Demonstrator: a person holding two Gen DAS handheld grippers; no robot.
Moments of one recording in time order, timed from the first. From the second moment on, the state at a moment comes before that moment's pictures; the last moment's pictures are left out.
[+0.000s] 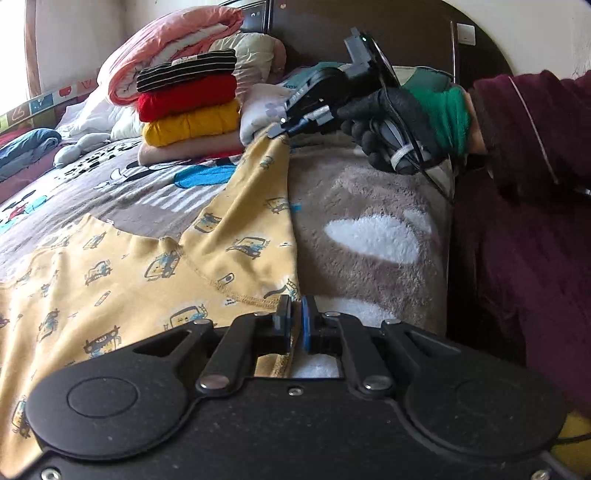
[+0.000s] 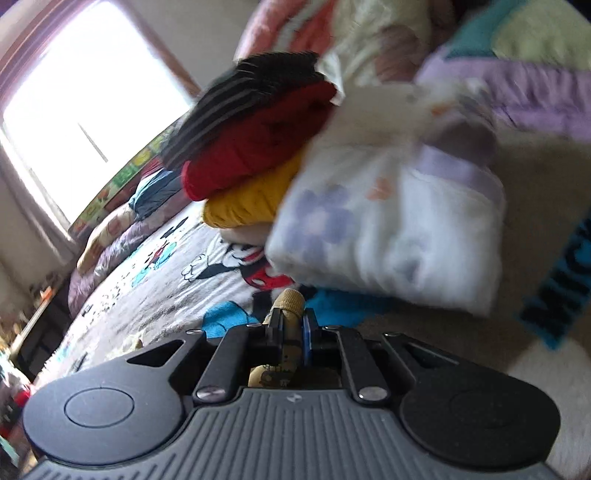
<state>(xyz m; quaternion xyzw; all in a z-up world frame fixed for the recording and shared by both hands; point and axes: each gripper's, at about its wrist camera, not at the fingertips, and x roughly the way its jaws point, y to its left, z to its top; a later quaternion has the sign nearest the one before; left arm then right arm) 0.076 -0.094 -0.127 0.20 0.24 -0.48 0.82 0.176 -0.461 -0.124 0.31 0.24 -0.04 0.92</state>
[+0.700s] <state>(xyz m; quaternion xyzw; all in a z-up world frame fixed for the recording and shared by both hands) 0.075 -0.103 -0.131 0.22 0.24 -0.49 0.81 0.246 -0.407 -0.093 0.01 0.33 0.02 0.94</state>
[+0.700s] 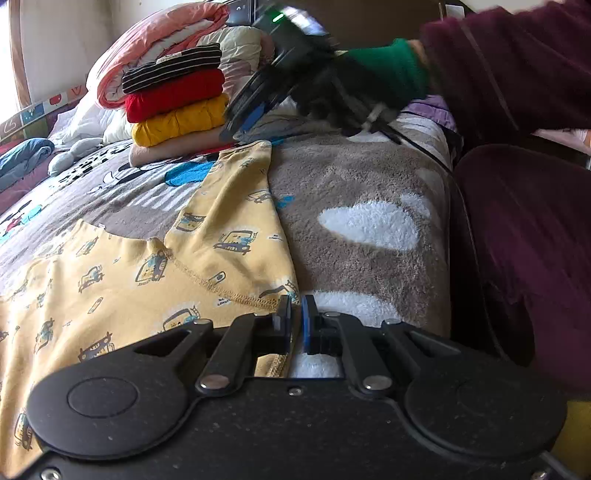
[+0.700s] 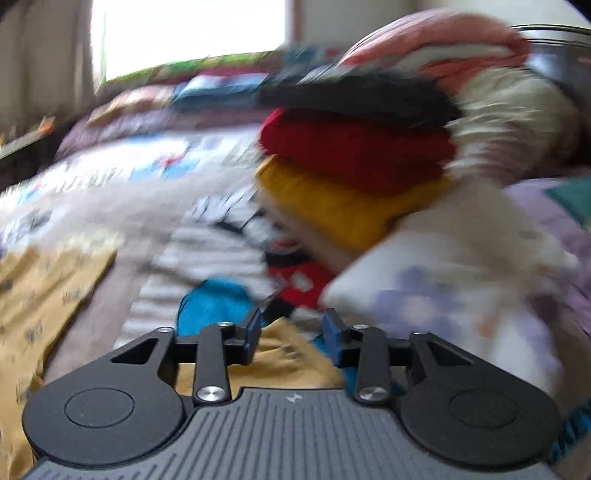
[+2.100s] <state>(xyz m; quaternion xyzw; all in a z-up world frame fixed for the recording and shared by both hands) 0.055 -0.069 -0.100 0.18 0.25 -0.48 0.82 0.122 -0.334 -0.104 0.04 0.24 0.05 0.97</state>
